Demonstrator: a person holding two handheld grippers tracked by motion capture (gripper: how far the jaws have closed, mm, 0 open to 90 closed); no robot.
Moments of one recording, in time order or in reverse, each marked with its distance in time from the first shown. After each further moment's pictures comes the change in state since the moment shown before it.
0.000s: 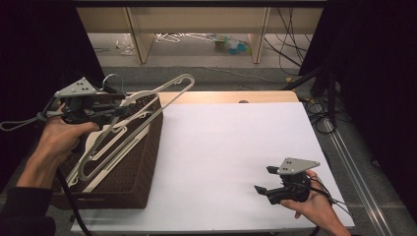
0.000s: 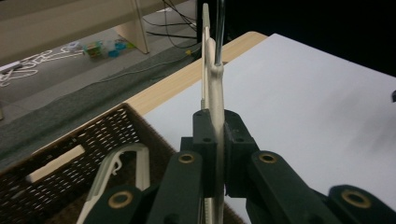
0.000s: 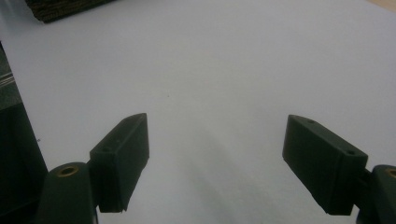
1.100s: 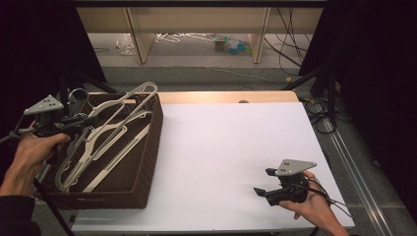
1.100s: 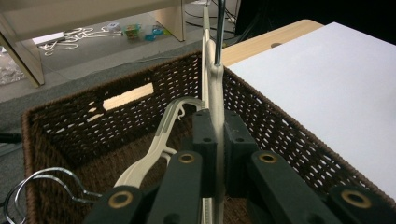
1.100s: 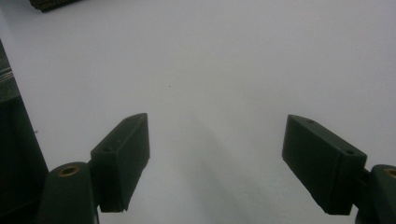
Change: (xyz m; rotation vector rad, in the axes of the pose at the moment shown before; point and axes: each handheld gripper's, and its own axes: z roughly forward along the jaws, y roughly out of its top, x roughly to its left) left arm 0.068 -0.080 -0.021 -0.004 0.103 -0.110; right arm 0.000 -0.005 0.007 0.024 0.013 0.000
